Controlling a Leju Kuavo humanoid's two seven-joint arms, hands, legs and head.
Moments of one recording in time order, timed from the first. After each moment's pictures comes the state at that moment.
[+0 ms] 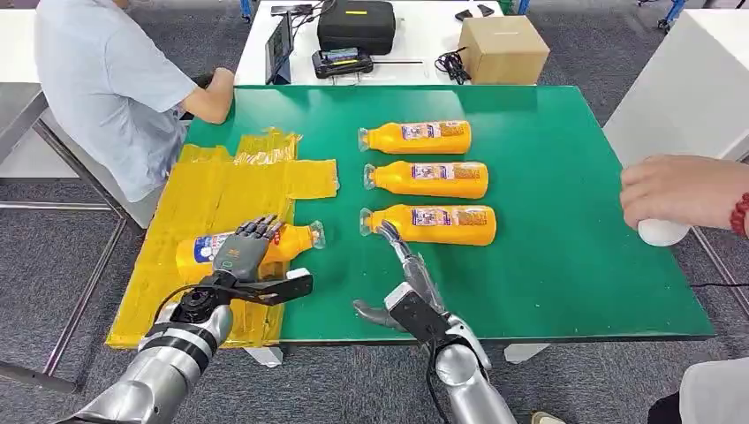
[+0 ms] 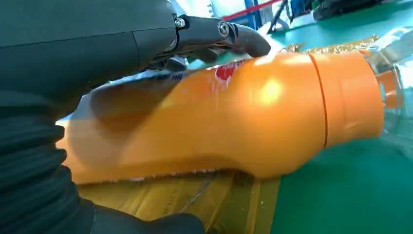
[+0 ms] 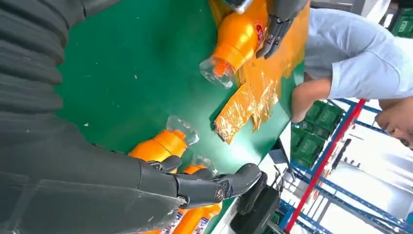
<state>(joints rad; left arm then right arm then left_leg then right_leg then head) -0.56 -0.11 -0.09 -0.56 -1.55 0.33 -0.08 -0.13 0.22 0.23 -1.20 0.50 0.06 -0.62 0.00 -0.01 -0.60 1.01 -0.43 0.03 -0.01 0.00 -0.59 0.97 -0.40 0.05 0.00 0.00</state>
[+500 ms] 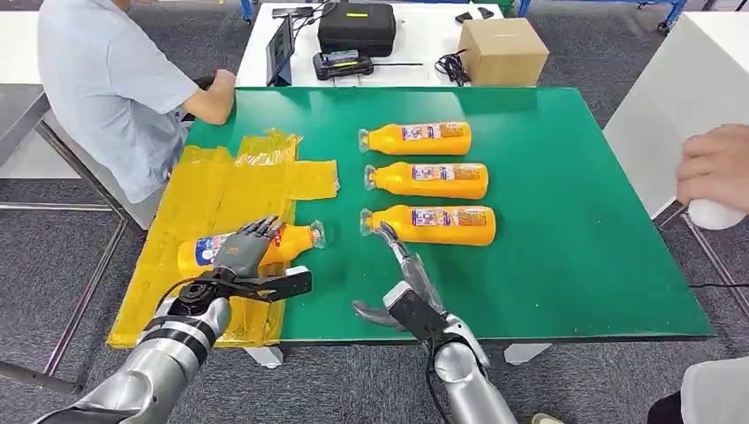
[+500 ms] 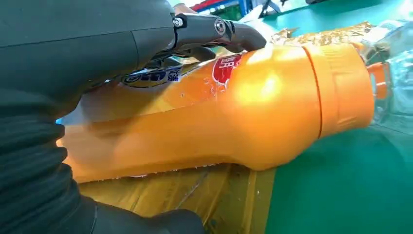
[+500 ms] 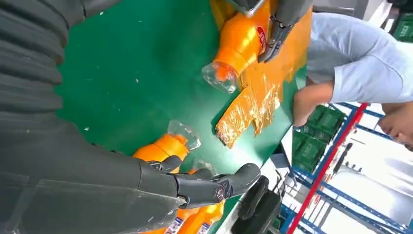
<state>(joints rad) -0.60 -0.11 -0.07 -0.50 -1.53 0.27 -0.15 -0.16 0.22 0.22 -1.15 0.49 0.06 -0.63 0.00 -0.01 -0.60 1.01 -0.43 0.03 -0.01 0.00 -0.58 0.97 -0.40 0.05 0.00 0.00</state>
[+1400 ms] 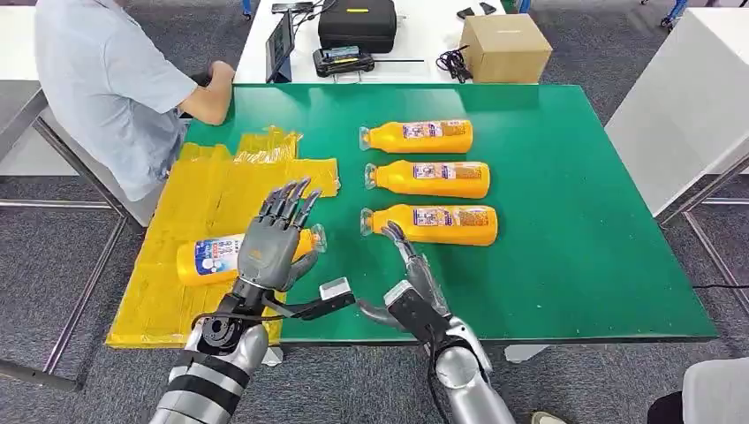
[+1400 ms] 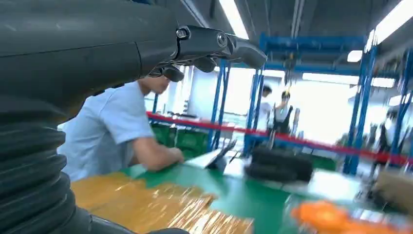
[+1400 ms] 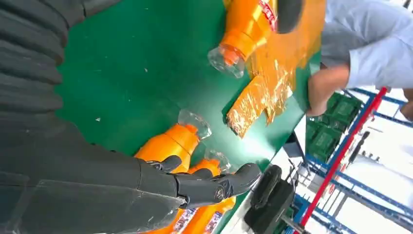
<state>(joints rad) -0.29 -0.26 -0.21 -1.15 -1.44 0.66 -0.23 -0.12 0.23 0.22 -1.23 0.50 0.02 -0.56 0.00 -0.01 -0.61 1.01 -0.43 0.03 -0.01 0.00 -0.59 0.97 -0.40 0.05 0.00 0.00</state>
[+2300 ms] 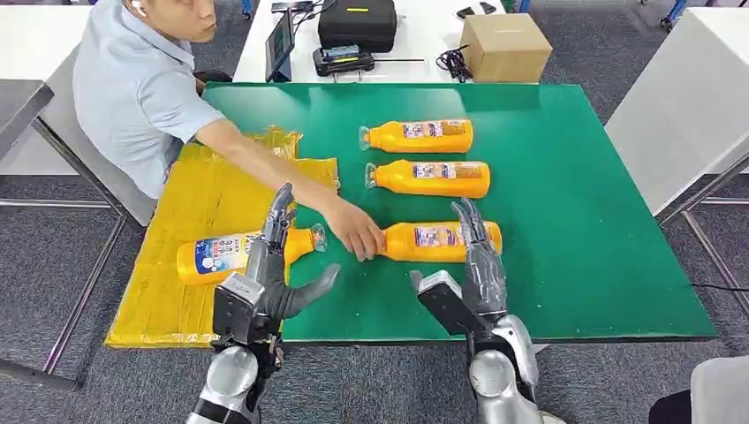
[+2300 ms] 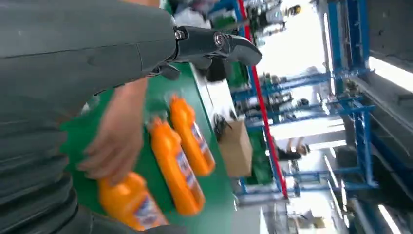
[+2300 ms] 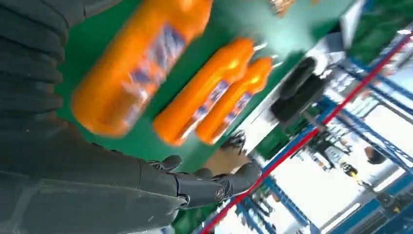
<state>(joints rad) -0.10 -0.34 -0.26 -1.41 -0.29 0.21 -0.42 -0.03 0.24 0.06 -1.52 0.83 -0.13 -0.46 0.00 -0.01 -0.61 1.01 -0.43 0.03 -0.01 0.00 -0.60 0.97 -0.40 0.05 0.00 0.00</state>
